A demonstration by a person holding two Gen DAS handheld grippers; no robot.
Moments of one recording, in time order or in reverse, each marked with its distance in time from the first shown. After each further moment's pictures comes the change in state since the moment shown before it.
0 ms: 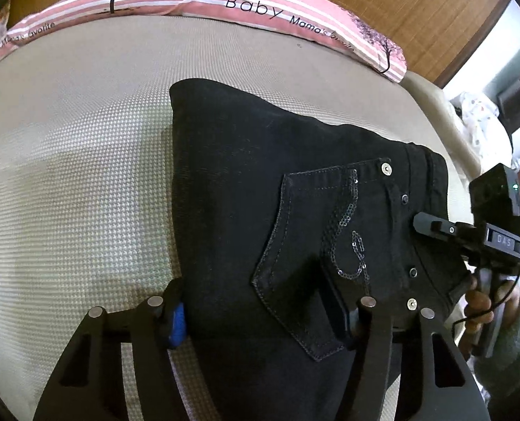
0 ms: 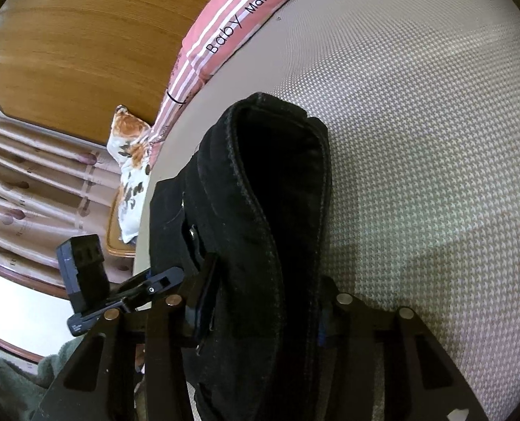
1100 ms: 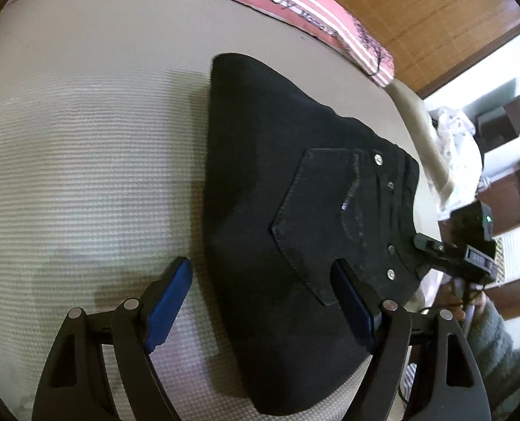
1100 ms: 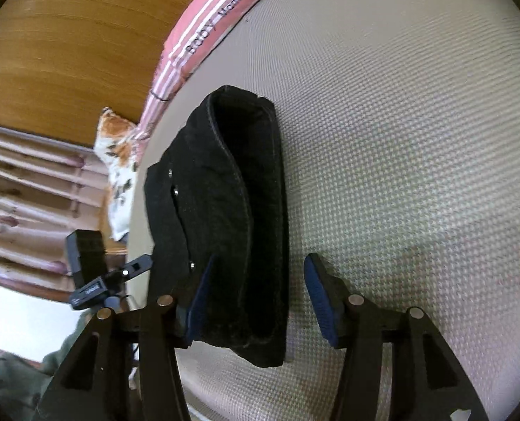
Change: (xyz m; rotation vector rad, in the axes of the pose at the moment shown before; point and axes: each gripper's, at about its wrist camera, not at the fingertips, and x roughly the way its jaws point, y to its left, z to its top) left arm -0.020 0.036 -0.016 -0.097 0.085 -0.198; right arm -0.034 -0.016 -0.025 0.055 0.039 -0.026
